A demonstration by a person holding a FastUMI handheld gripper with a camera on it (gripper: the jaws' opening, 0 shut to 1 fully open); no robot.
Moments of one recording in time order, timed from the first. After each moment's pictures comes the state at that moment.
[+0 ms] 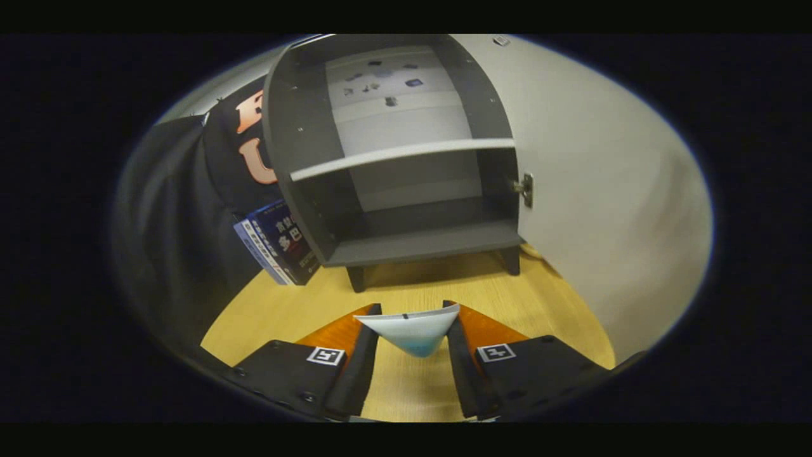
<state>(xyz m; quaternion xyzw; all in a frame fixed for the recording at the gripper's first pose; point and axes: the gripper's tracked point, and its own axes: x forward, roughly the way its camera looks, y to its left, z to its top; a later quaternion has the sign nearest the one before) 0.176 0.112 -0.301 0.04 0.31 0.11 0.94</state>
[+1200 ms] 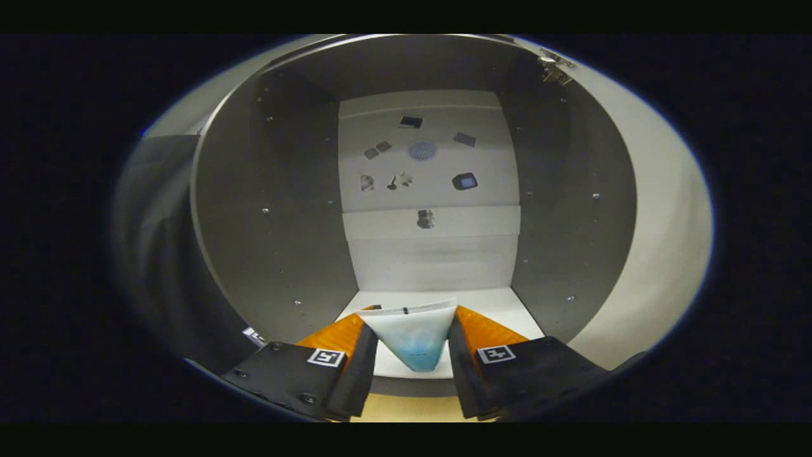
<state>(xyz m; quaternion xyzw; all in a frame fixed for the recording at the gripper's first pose) 0.441 0.167 -0.100 0.01 0.23 0.14 0.96</state>
